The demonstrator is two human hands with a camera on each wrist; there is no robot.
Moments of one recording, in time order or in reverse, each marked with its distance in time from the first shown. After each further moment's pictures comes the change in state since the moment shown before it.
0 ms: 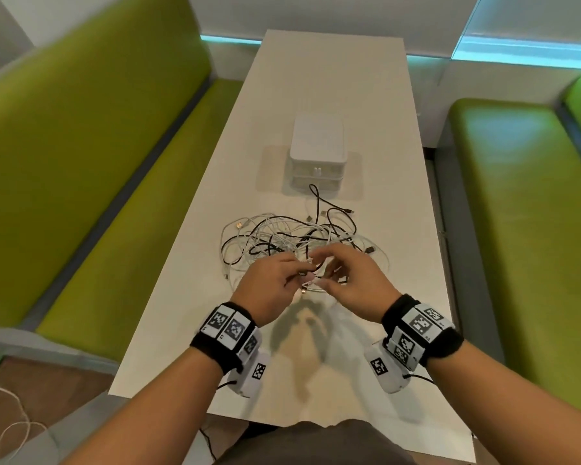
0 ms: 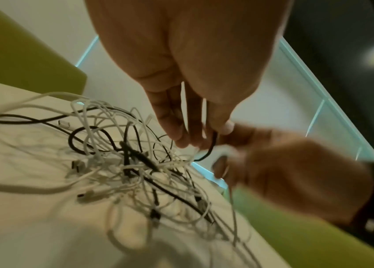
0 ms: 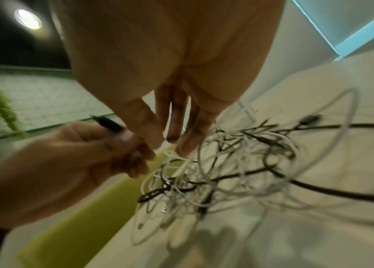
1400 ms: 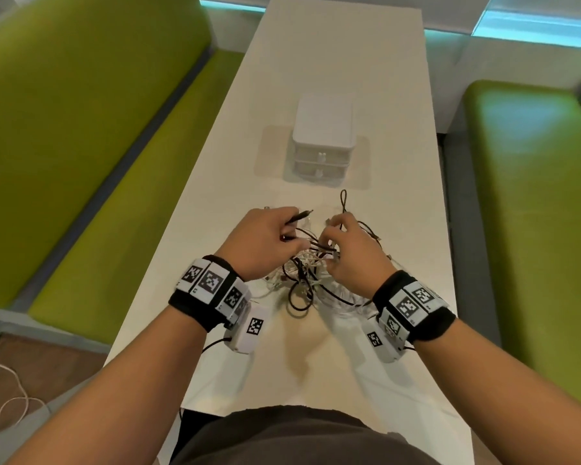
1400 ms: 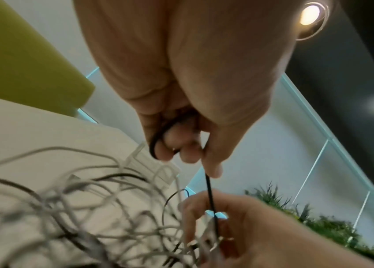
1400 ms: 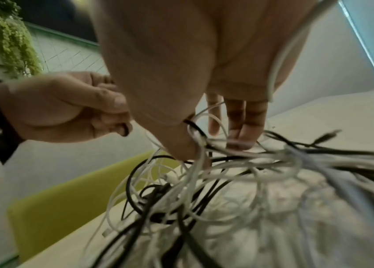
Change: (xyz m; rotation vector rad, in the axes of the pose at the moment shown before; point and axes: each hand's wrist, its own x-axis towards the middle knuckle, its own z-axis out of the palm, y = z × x) left_hand 0.050 0.017 -0.041 -0.008 -0.095 -0.193; right_hand 0.041 0.017 -0.005 -0.513 -0.072 0.108
